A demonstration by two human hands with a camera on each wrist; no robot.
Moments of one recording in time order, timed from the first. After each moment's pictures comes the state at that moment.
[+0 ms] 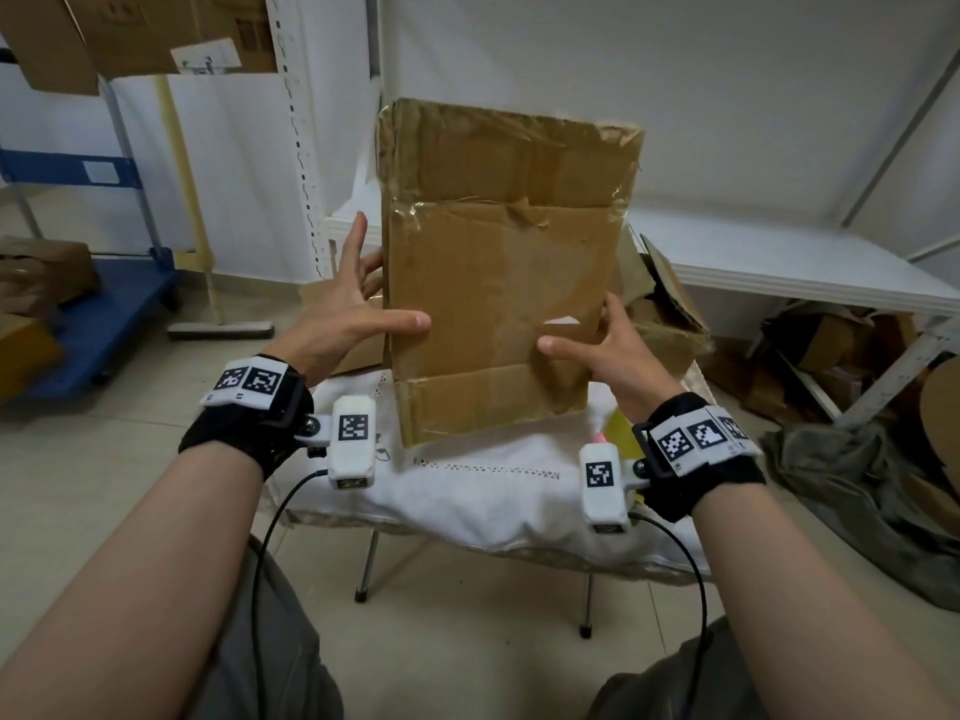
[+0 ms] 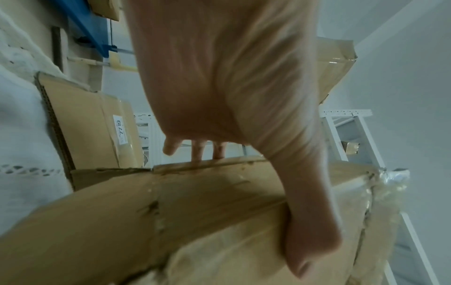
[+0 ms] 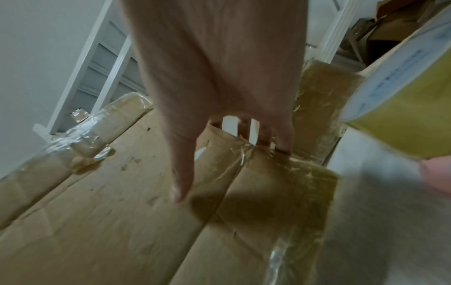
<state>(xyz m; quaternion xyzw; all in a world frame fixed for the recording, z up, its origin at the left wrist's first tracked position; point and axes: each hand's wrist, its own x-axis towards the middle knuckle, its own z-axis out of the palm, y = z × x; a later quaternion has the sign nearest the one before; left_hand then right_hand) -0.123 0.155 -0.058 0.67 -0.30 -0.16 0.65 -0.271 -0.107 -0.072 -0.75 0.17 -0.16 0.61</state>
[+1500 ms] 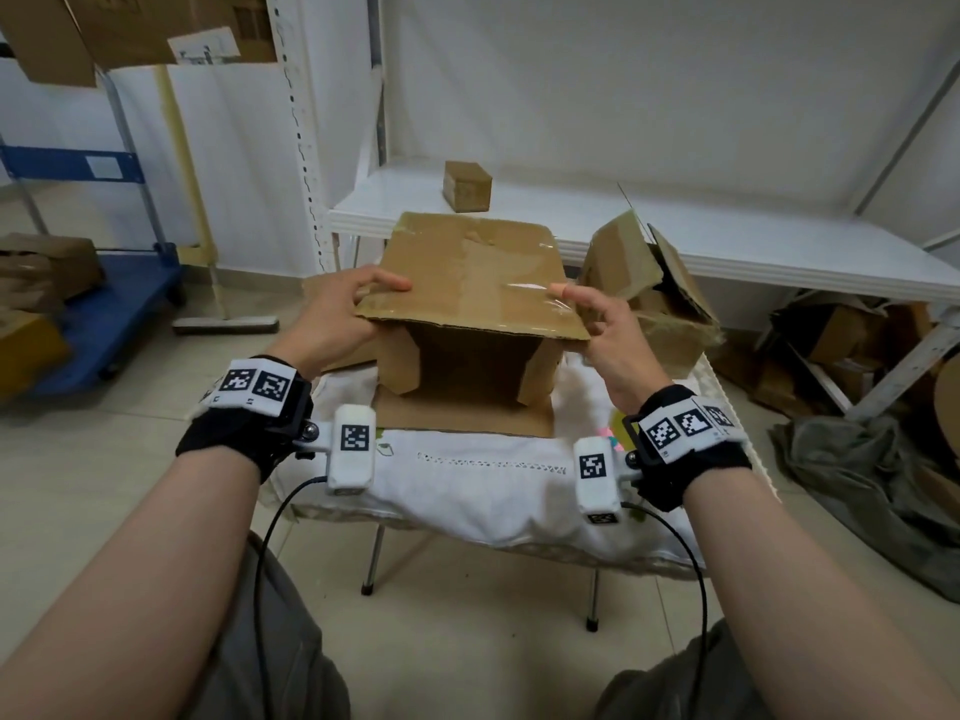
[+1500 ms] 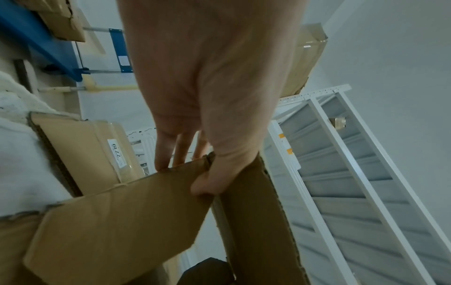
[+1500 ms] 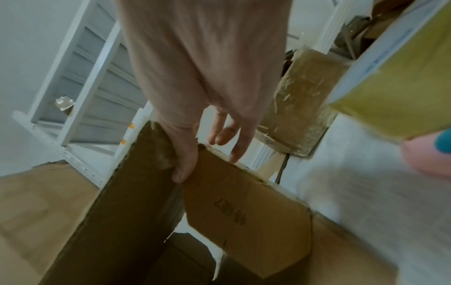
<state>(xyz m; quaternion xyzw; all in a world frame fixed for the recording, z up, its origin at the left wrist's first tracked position) -0.109 0.162 -0.071 0.81 -0.29 -0.07 0.51 -0.242 -0.123 -0.100 -0.76 0.10 -0.22 0.60</state>
